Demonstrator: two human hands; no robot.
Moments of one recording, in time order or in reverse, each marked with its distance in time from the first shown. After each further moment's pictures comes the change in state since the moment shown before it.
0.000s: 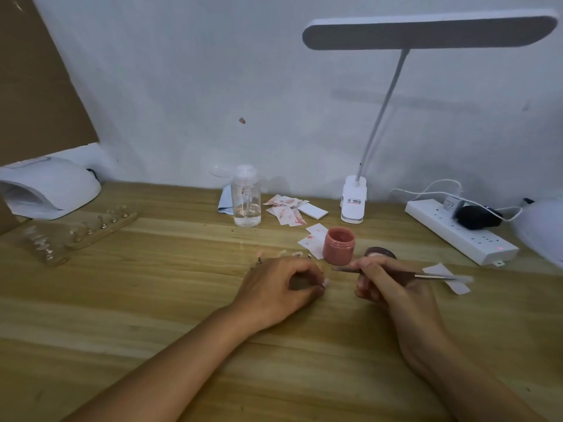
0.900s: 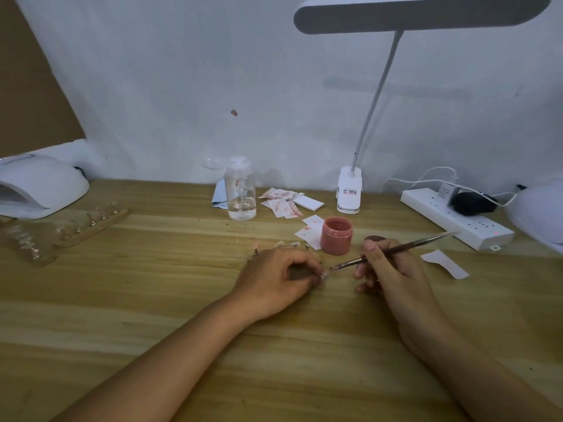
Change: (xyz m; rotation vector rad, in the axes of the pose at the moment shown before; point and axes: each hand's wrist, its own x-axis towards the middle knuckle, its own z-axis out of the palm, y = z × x) left_hand 0.001 0.001 -0.001 -0.015 -0.019 0.023; right_hand 0.002 0.003 0.006 -0.118 0.039 0.053
